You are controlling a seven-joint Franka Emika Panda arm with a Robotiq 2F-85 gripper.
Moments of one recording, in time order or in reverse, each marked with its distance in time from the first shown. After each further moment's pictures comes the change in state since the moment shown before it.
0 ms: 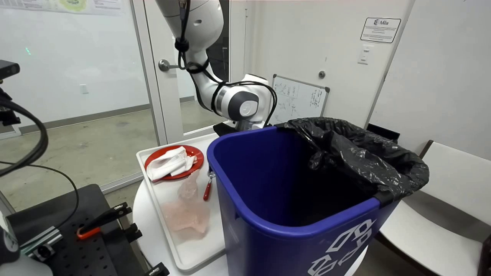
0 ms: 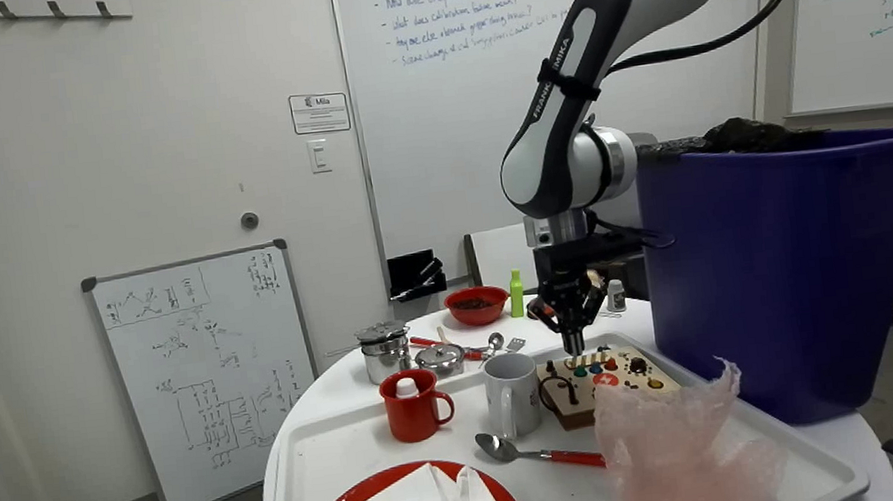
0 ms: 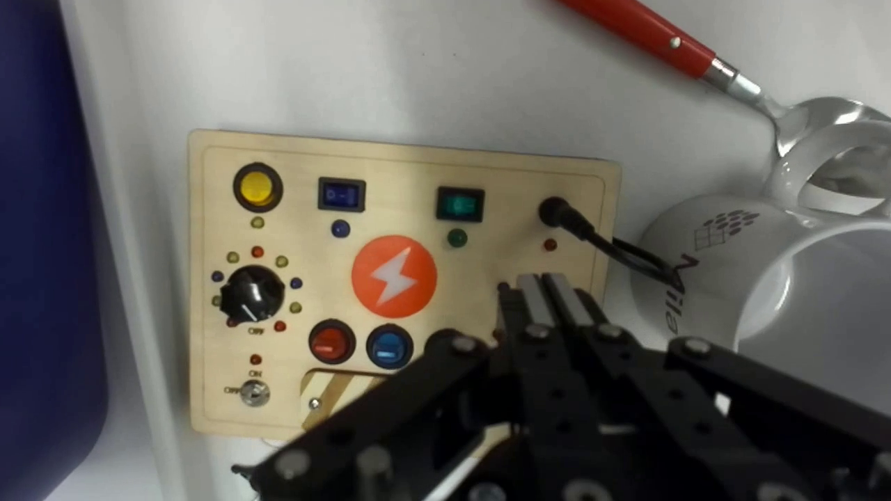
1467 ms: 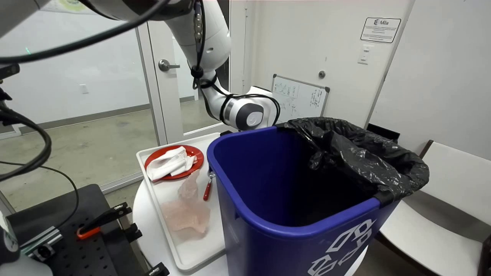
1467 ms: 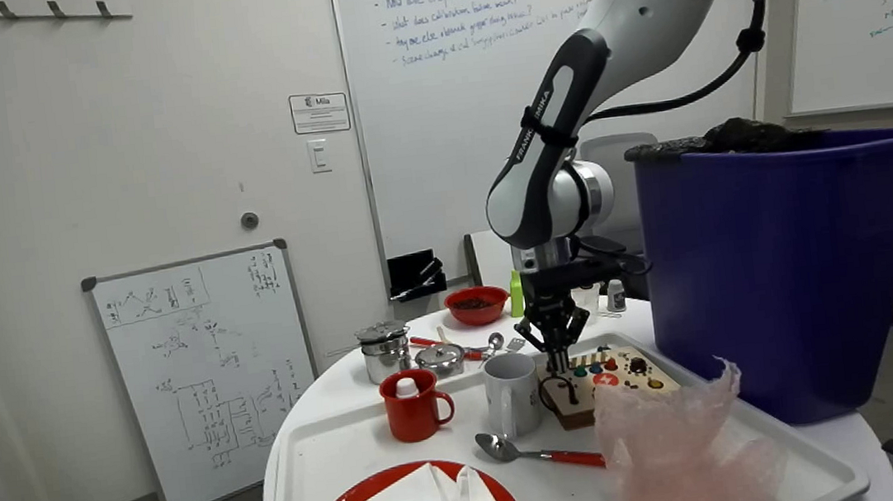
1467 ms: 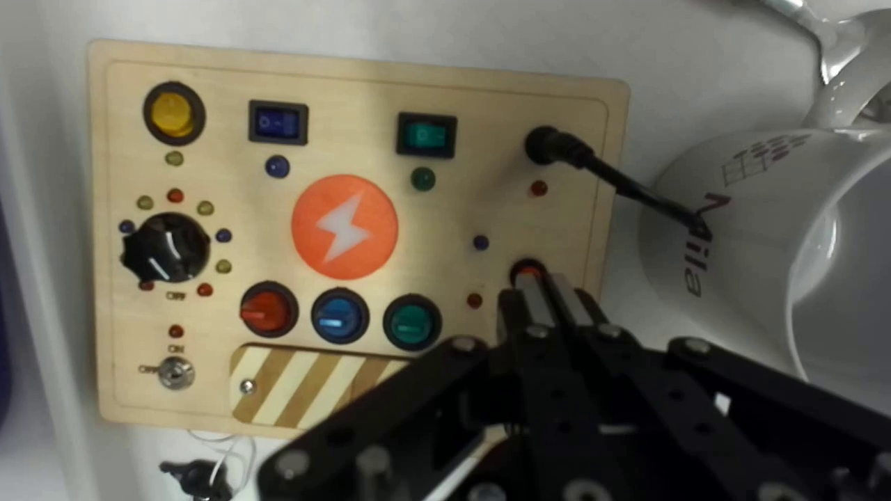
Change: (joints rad) arm 0.001 0.173 -0.002 0.206 0.001 -0.039 0.000
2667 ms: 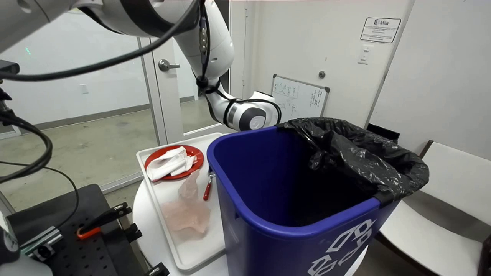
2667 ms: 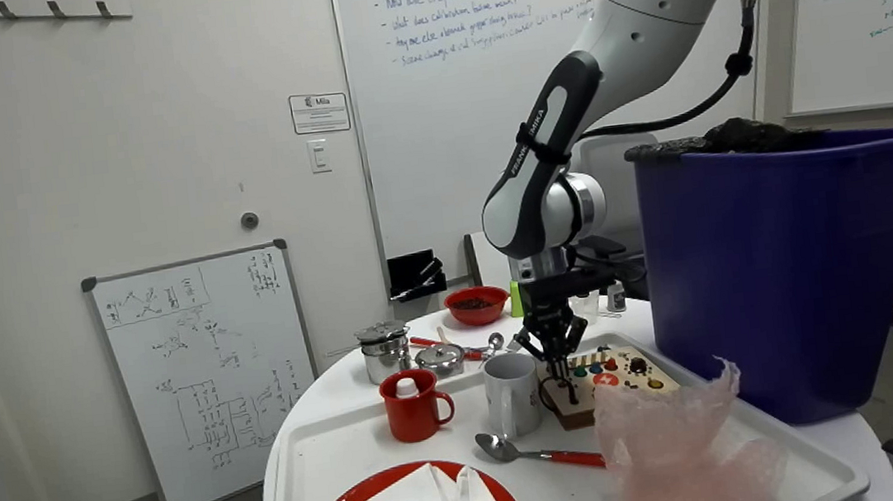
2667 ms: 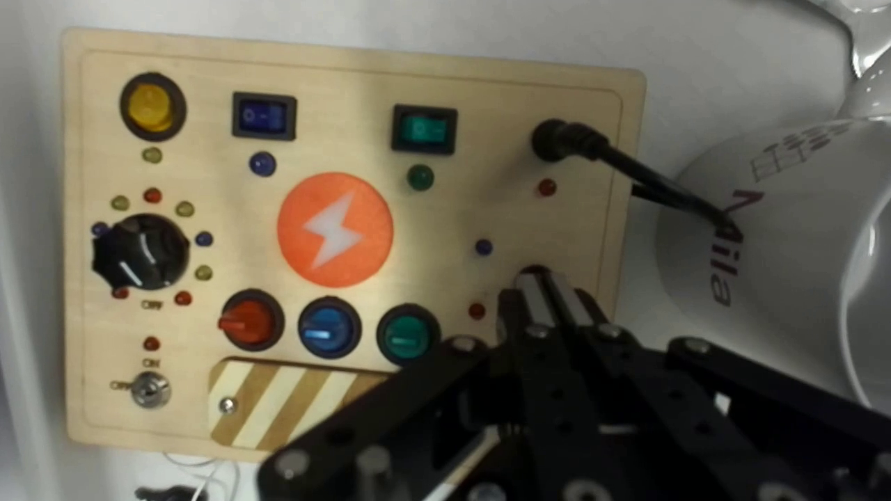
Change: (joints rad) arm -0.004 0.070 0.000 0.092 0.001 -0.065 0.000
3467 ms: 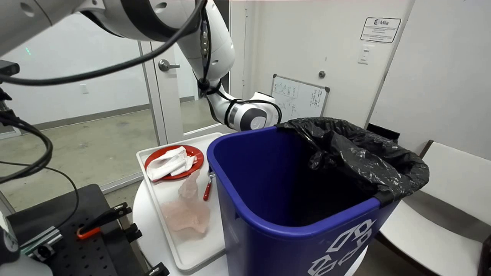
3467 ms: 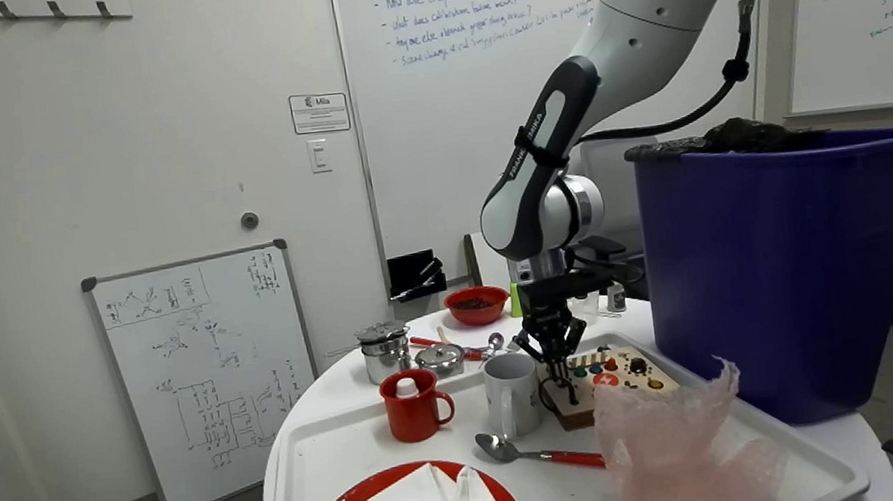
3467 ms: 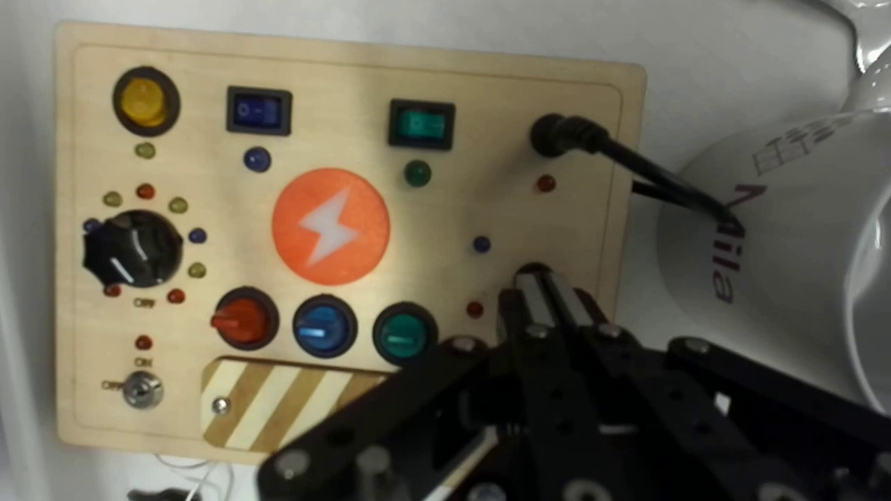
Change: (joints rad) arm 0.000 0.018 0.000 0.028 0.000 -0.019 0.000
